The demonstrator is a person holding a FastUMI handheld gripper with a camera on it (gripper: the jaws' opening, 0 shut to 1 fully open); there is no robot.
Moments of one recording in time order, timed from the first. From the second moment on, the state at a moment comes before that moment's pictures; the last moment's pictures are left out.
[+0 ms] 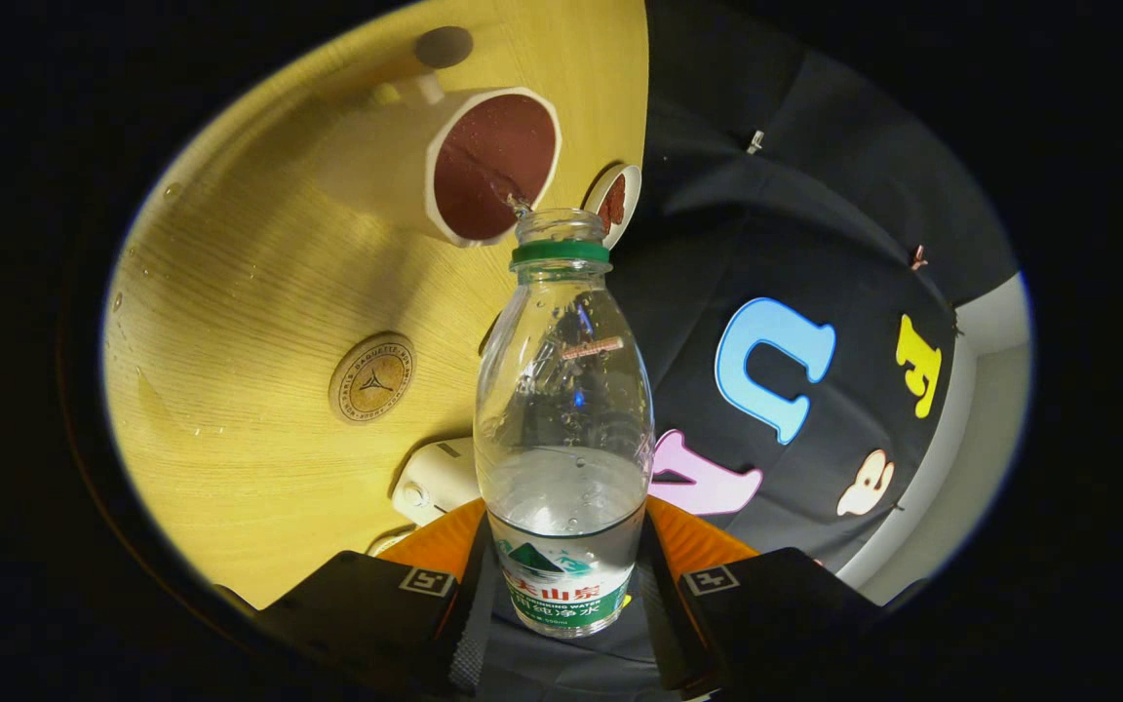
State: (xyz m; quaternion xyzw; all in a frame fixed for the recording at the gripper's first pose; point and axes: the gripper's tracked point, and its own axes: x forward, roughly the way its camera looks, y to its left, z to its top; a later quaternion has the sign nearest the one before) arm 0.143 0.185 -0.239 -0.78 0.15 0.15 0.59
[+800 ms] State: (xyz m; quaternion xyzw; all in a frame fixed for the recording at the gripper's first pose) arm 0.155 0.207 -0.228 -0.83 0.08 0.16 0.52
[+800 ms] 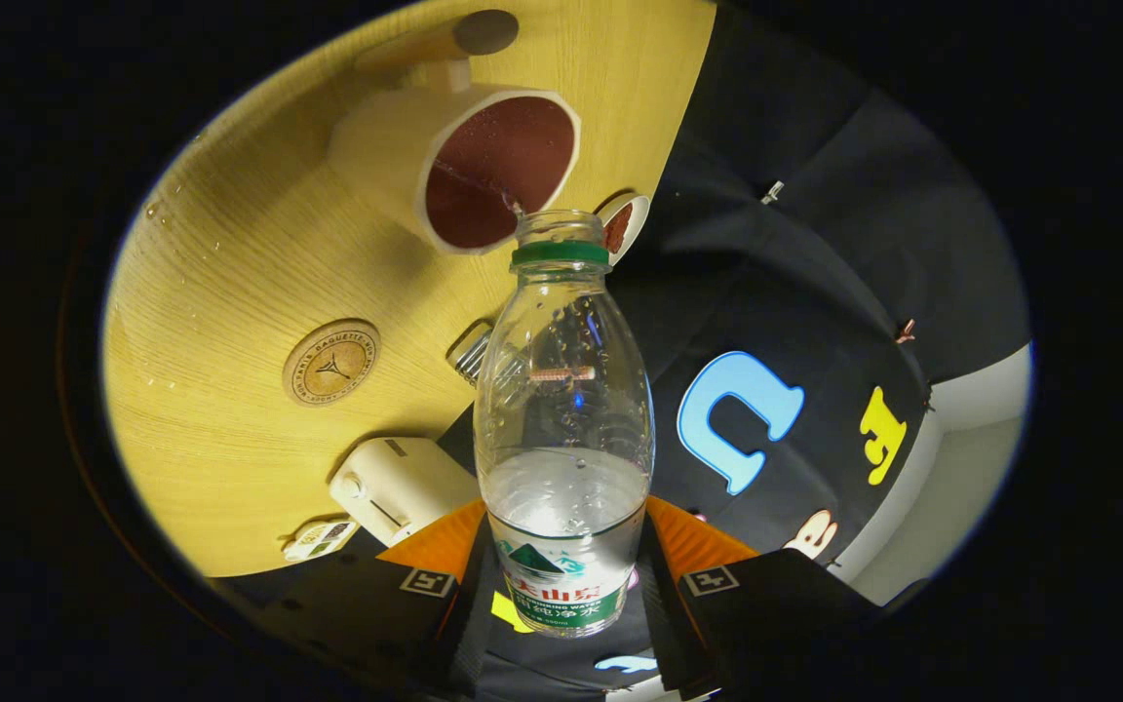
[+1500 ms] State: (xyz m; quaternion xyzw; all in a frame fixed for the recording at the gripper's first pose) arm 0.161 0.208 -0.219 -0.84 0.06 0.17 0.51
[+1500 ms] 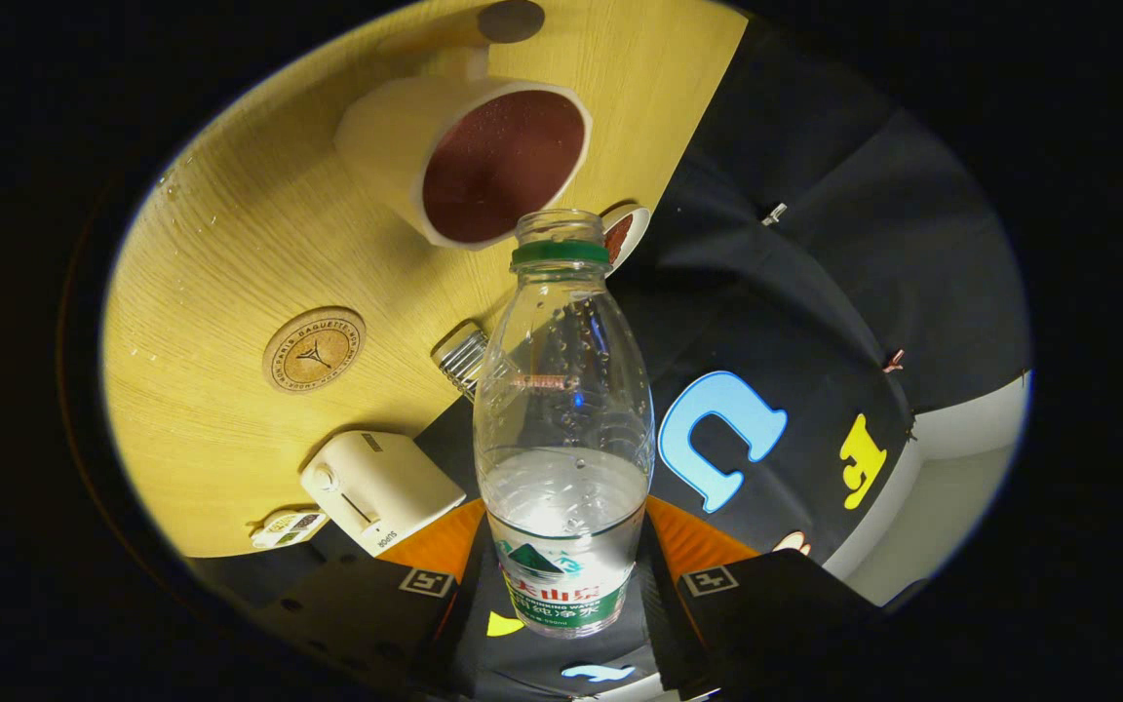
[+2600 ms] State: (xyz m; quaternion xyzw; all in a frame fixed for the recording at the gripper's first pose) arm 0.114 0.237 -0.279 -0.24 0.22 0.20 0.93
